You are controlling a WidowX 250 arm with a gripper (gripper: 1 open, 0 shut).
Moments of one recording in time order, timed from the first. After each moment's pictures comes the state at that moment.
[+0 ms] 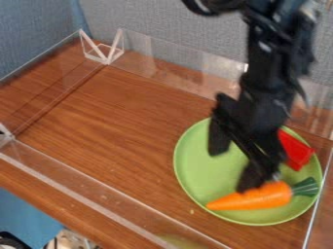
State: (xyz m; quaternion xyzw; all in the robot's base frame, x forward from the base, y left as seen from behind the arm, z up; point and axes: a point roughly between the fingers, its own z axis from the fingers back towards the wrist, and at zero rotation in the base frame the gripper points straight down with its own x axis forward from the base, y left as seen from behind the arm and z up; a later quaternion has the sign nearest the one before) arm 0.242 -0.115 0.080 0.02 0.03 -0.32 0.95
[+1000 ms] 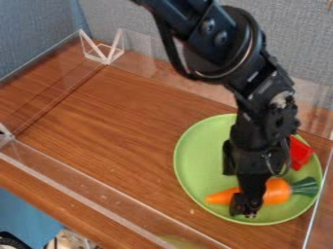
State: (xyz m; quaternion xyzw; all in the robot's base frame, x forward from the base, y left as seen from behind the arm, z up) arm 0.270 -0.100 0.029 0.07 -0.09 -0.48 0.87
